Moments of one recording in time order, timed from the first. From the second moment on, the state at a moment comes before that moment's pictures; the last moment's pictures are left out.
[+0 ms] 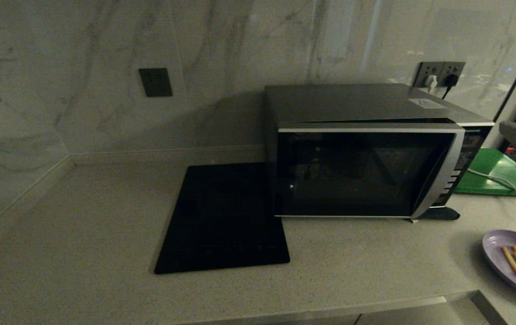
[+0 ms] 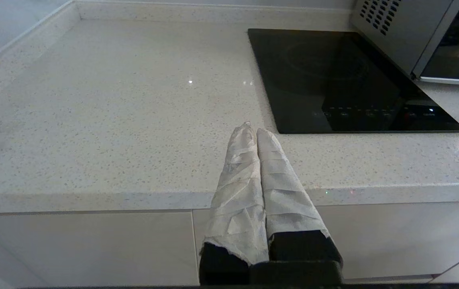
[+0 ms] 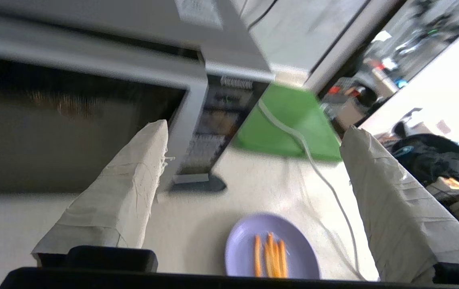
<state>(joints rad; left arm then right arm) 0.00 0.00 0.00 -0.01 0.03 -0.07 0.23 1.24 -1.01 -0.14 -0.58 -0.31</state>
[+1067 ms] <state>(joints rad) 0.00 0.00 0.00 -0.01 0.03 -0.07 0.05 1.69 -1.82 0.49 -0.32 0.14</state>
